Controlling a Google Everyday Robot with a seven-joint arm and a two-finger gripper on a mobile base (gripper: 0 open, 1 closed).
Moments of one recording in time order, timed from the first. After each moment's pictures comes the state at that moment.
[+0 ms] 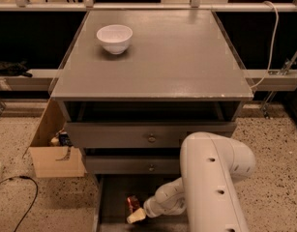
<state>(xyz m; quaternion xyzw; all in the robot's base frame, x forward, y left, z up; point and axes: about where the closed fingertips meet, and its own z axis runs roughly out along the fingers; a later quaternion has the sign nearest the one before) 0.473 0.021 0.151 -0.28 0.93 0.21 0.13</state>
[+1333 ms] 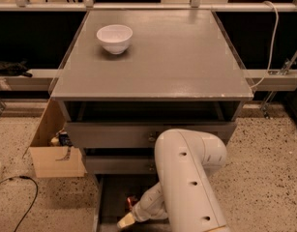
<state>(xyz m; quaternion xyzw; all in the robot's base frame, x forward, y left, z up) 0.462 0.065 0.134 -0.30 0.93 0.18 0.13</state>
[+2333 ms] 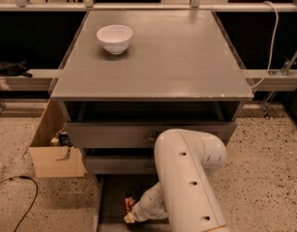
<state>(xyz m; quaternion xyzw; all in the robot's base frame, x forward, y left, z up) 0.462 0.065 0.134 -0.30 0.93 0.18 0.13</state>
